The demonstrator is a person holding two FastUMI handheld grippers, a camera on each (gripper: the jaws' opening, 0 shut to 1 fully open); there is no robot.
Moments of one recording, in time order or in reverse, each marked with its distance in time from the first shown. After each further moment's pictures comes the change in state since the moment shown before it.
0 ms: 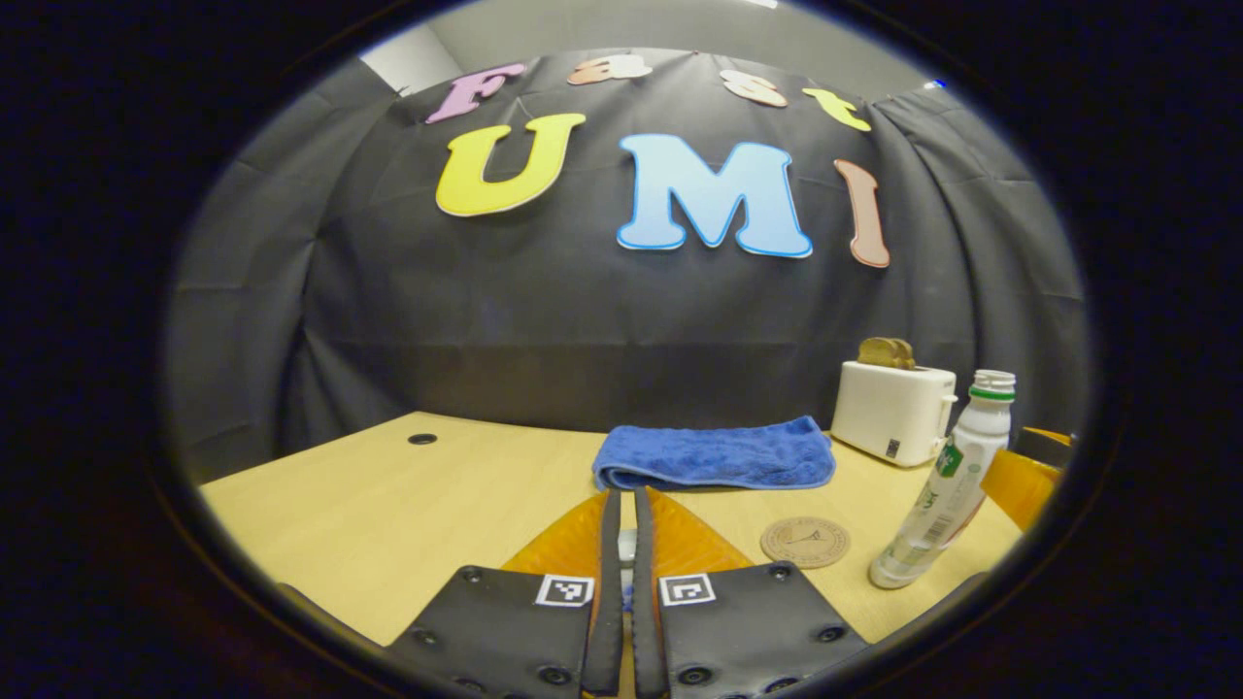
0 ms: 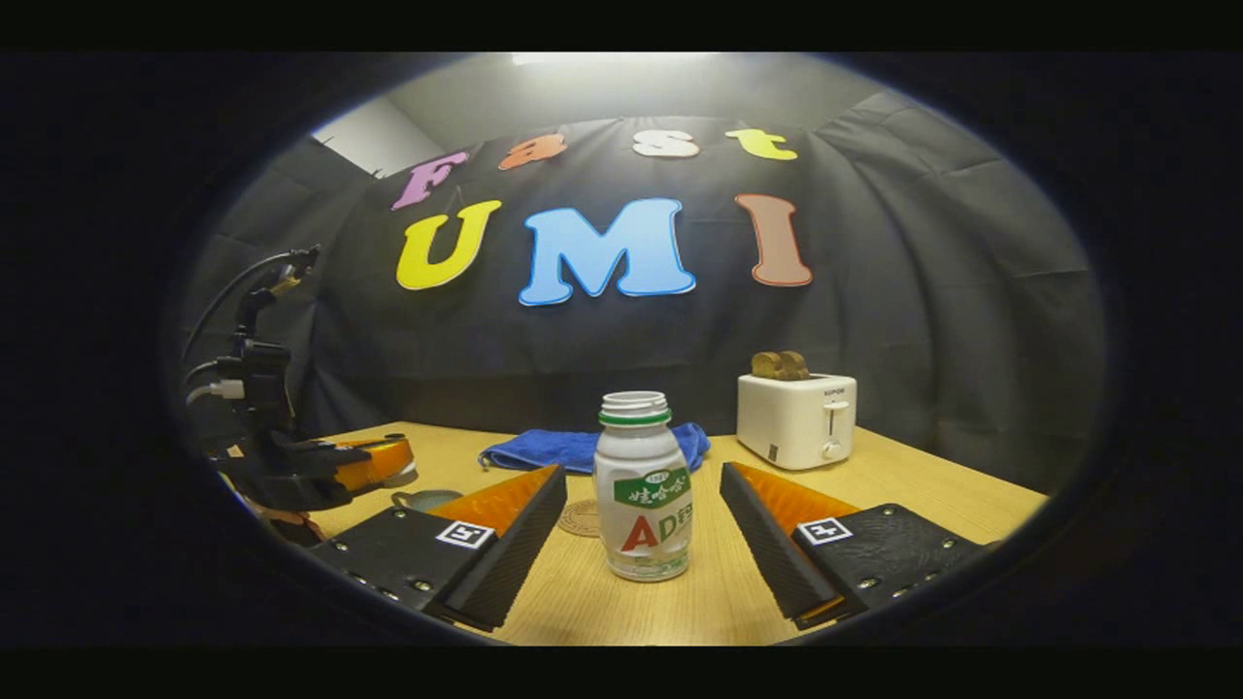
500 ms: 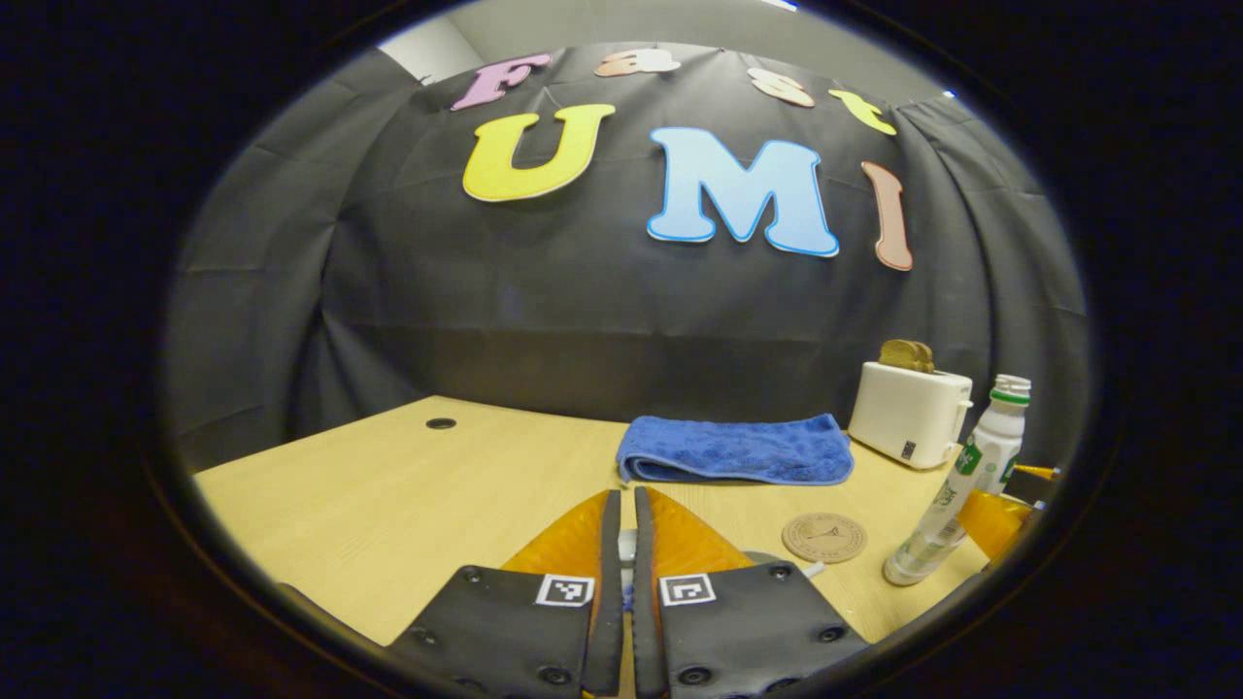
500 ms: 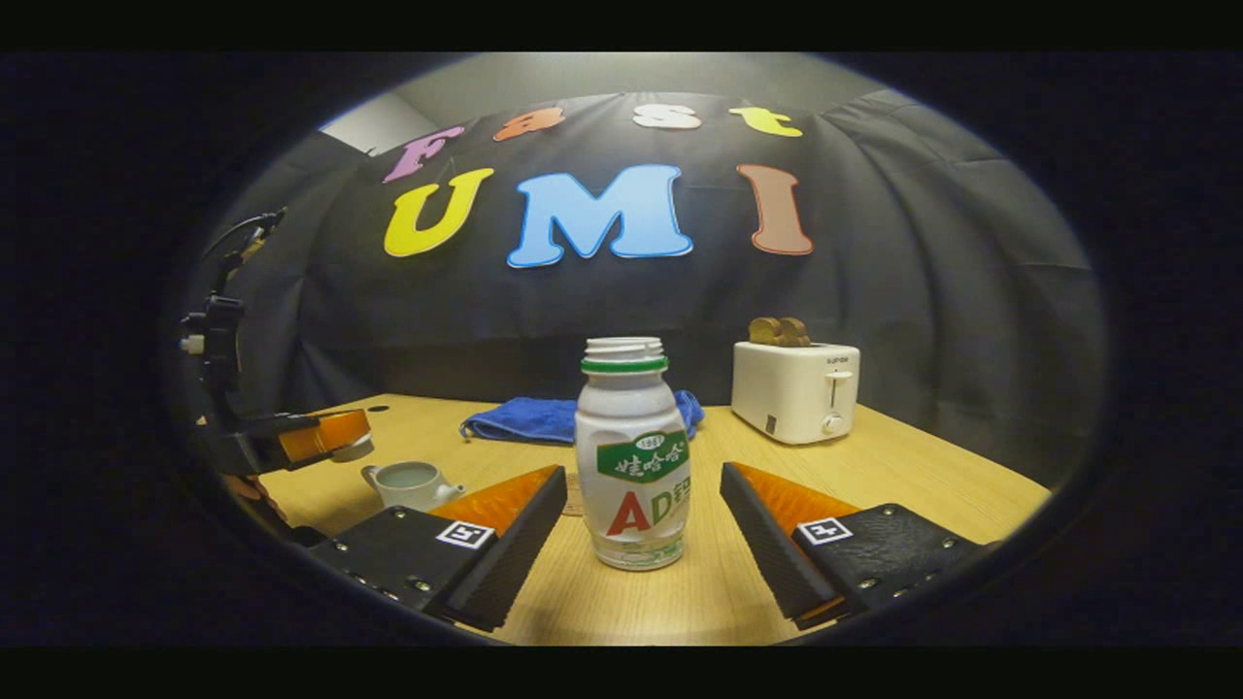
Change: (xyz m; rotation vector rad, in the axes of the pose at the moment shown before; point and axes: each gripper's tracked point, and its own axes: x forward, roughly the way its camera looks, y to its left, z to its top) left arm -0.002 0.015 -0.010 -0.032 0.032 0.027; right arm 0.019 -0.008 -0.036 -0.030 0.116 -0.038
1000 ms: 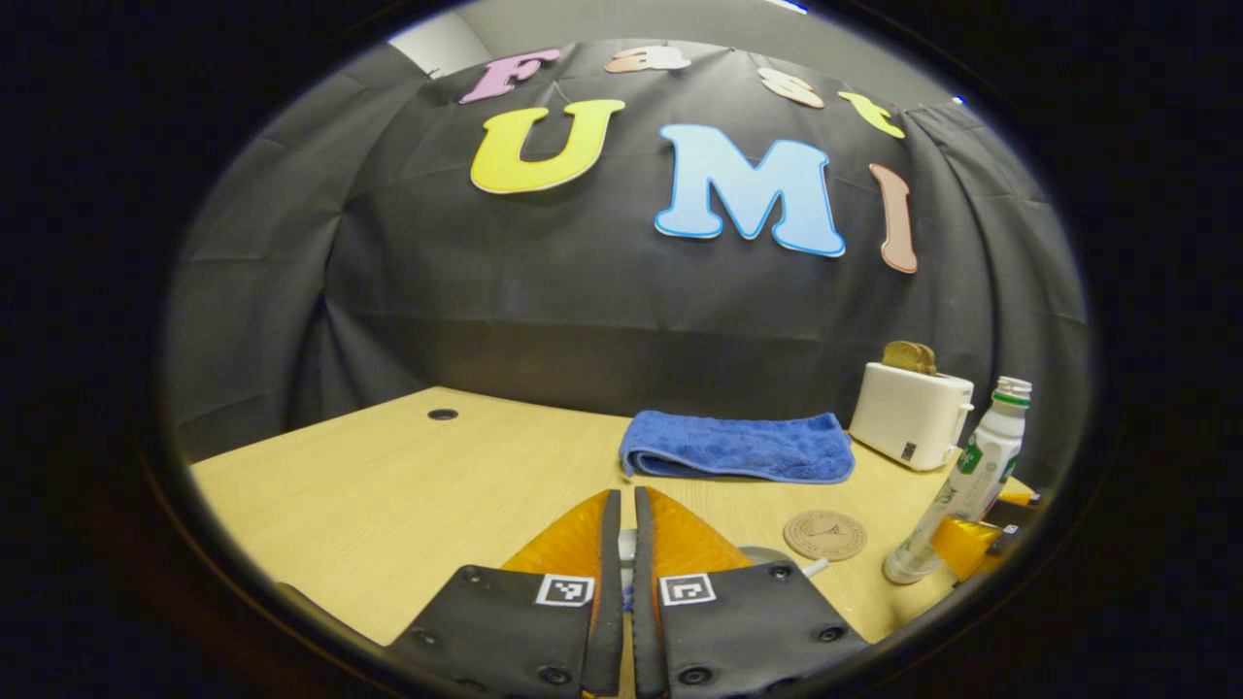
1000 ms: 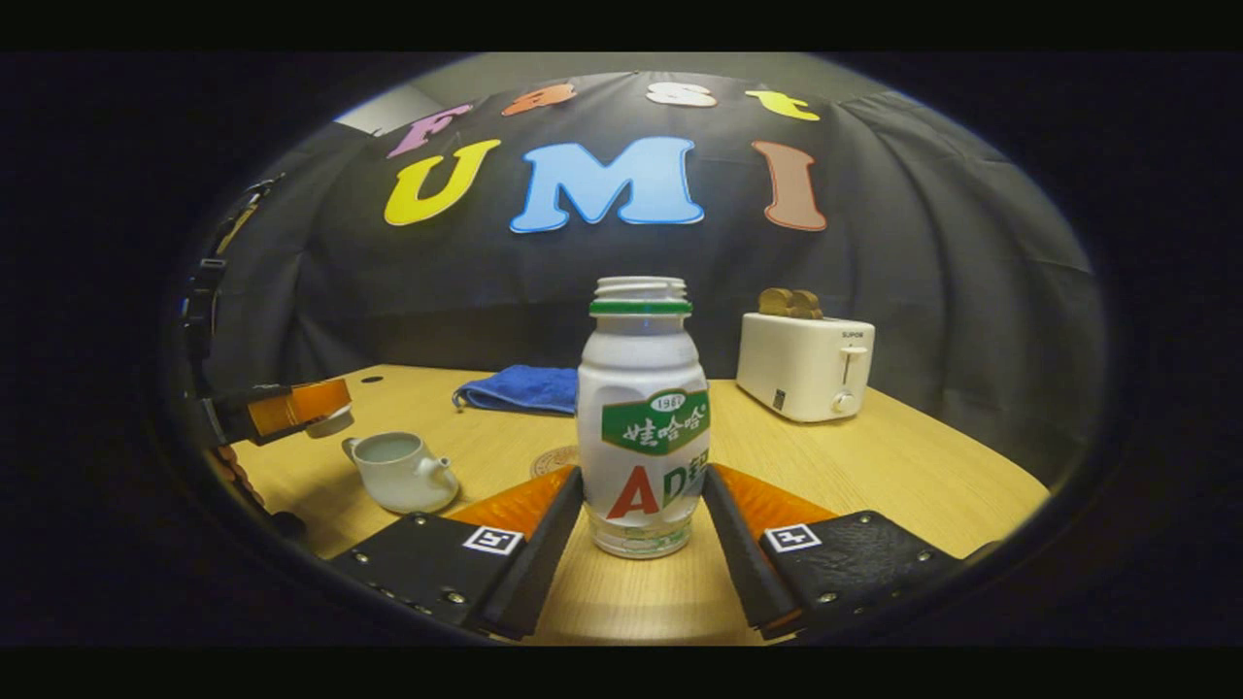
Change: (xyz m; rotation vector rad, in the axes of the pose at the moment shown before) left arm -0.001 0.004 -0.005 -0.019 0.014 0.005; right arm 0.008 0.007 -0.024 -0.023 0.093 0.016
